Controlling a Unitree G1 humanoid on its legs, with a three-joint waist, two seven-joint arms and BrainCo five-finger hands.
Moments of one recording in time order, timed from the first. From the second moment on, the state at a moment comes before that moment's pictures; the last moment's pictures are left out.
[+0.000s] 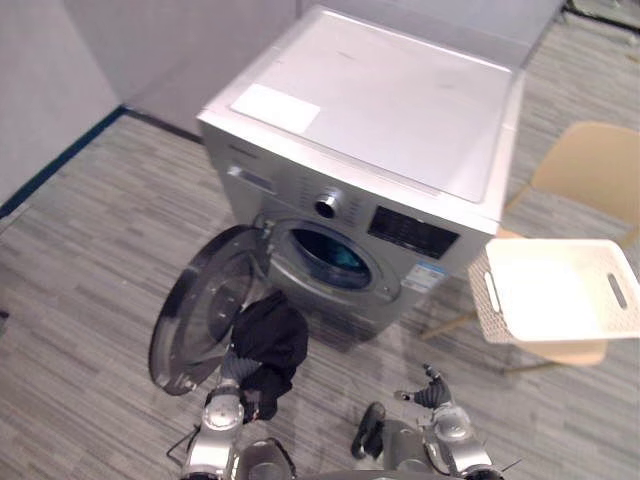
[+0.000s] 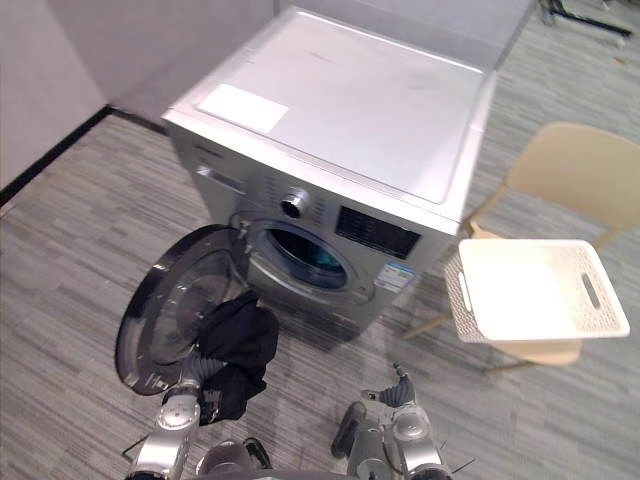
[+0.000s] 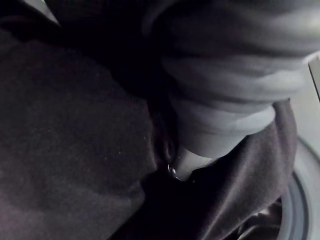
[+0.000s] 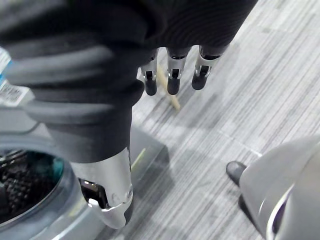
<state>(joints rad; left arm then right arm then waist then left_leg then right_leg) 0.08 0.09 0.01 0.47 0.13 0.01 0.15 0.03 -0.06 -0.06 0.74 -0.28 0.04 -0.17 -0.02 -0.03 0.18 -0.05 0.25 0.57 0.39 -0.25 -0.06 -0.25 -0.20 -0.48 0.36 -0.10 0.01</state>
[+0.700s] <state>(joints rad) 0.04 0.09 -0.03 0.35 0.13 -0.01 0.22 -0.02 -0.08 -0.13 0.69 -0.22 0.02 -0.22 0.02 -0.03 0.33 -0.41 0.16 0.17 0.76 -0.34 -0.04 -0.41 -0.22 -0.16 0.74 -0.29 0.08</state>
